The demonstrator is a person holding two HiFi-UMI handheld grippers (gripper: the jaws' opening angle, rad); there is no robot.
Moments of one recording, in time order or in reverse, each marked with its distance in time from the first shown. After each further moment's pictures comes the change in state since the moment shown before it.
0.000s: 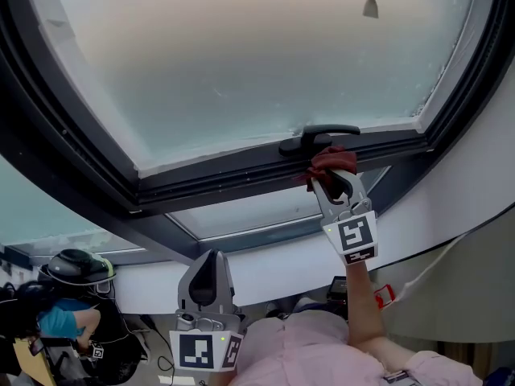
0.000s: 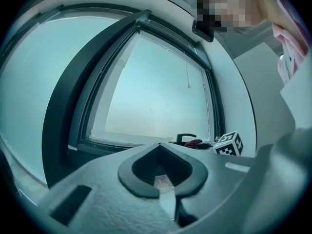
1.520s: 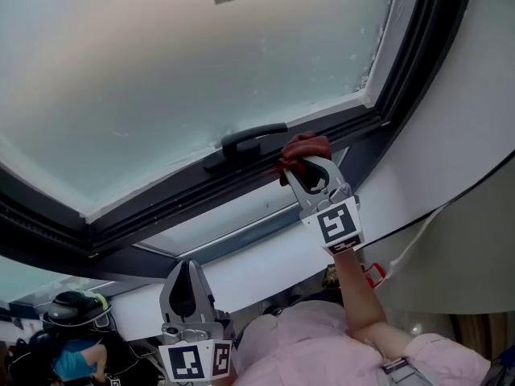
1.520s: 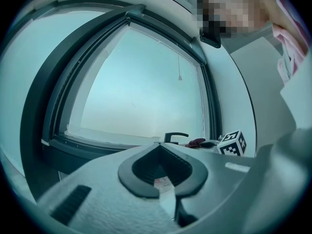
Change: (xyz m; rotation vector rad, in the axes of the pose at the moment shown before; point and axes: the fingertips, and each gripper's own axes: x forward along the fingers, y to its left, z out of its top) left arm 0.055 -0.052 -0.006 0.001 0.016 -0.042; right arm -0.024 -0.081 -0.035 0.014 0.012 -0.065
